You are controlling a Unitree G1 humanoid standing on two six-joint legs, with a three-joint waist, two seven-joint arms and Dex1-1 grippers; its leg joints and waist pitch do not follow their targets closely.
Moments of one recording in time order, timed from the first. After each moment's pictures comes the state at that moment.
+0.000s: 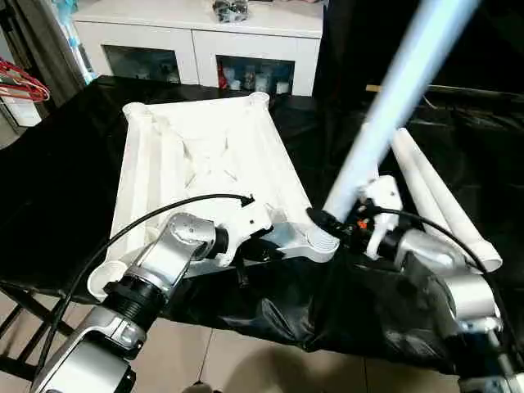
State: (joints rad) left arm -0.59 0.31 -0.41 0.49 -0.01 0.26 -1.03; right arm -0.33 -0.35 0.09 0.14 0.27 0.35 0.74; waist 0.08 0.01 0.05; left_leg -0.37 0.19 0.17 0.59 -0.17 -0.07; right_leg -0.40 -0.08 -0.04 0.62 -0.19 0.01
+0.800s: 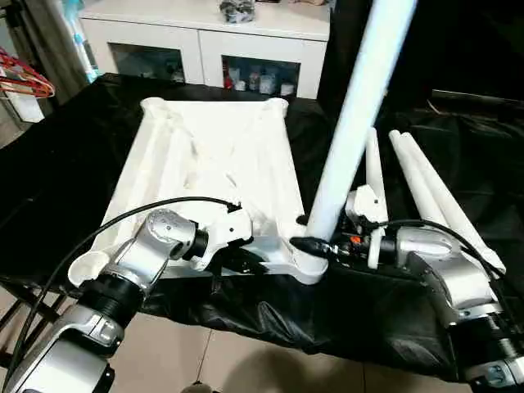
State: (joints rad) left arm -0.60 0.41 -0.41 0.54 -0.01 0.13 -1.25; right arm -0.36 -0.41 0.17 0.23 0.28 0.23 1.09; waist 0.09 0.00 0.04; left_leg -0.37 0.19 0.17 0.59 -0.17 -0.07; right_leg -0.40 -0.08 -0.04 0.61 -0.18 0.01
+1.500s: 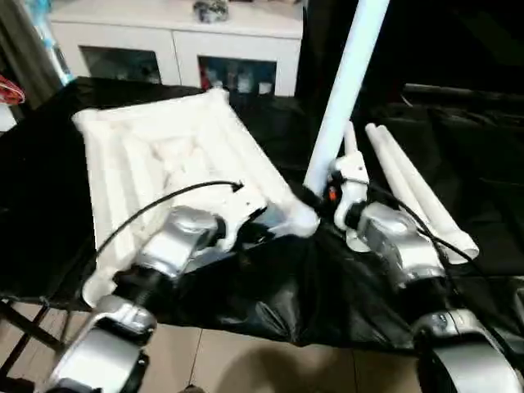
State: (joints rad) left arm -0.65 0.21 -0.31 0.56 0.03 0.41 -0.81; right arm -0.63 -0.15 0.04 0.67 0.18 0.16 0.54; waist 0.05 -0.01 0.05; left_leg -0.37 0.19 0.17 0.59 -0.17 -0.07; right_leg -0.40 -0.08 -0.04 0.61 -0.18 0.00
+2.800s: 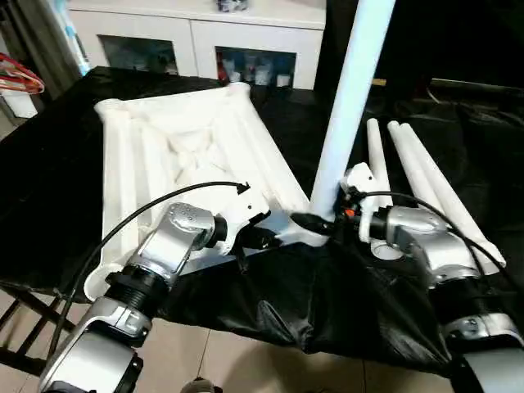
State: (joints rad) left arm -0.64 0.29 -0.34 0.51 0.01 0.32 -1.07; right arm -0.56 -0.35 0.12 0.53 0.18 0.22 1.05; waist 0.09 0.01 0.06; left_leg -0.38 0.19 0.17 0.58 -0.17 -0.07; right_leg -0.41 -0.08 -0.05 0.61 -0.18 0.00
